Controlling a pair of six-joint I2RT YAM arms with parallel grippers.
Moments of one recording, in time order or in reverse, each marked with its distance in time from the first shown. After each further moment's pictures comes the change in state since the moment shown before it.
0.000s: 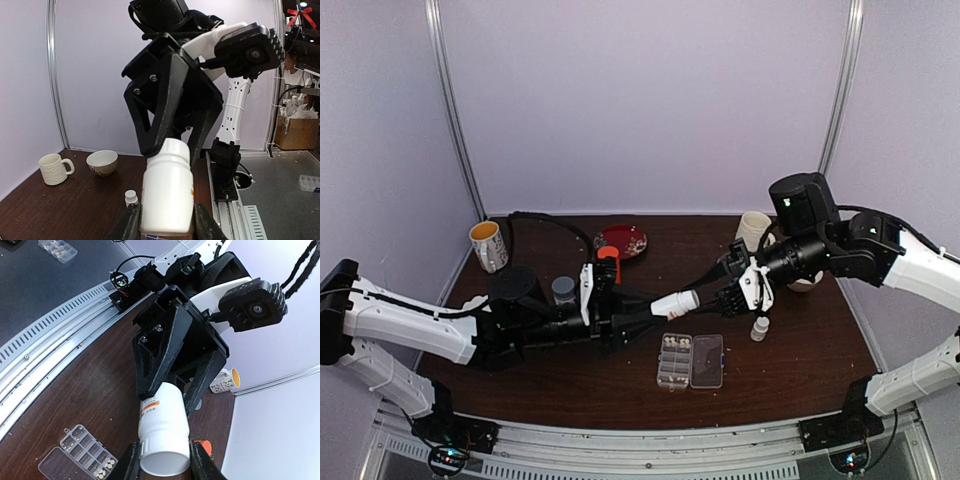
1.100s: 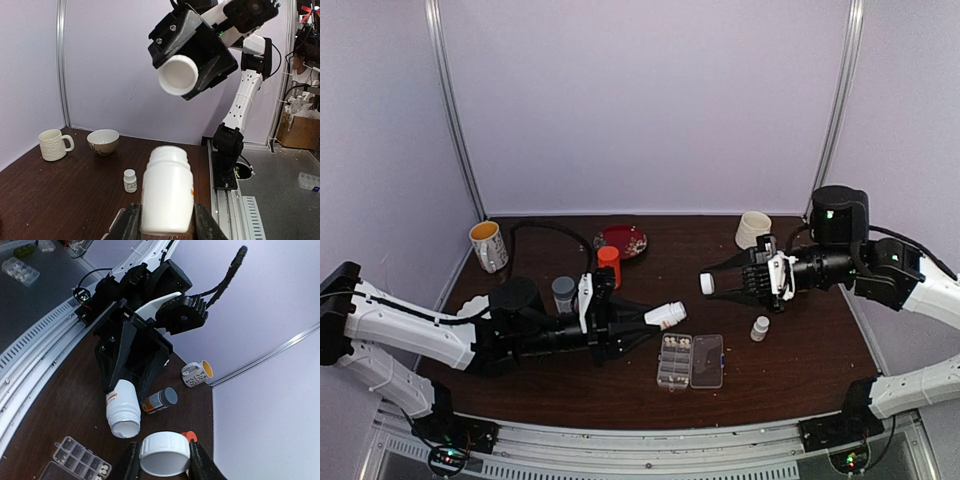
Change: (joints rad) left arm 0.001 -0.007 -0.069 0.012 -0.039 -0.058; right arm -0.042 -0.170 -0.167 0.219 0.034 0.153
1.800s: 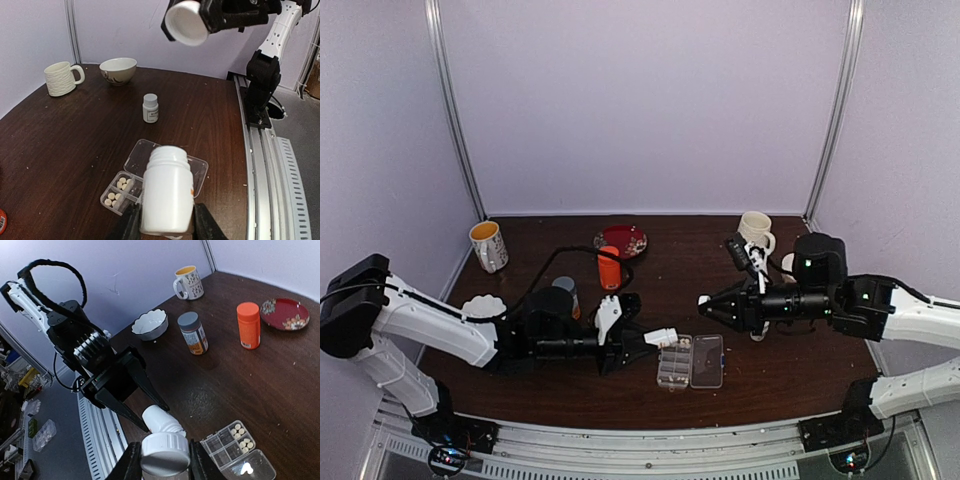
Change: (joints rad) left arm 0.059 0.152 -0.003 -0.164 -0.012 0.078; right arm 0.000 -0.055 -0.323 0.269 0.212 1.357
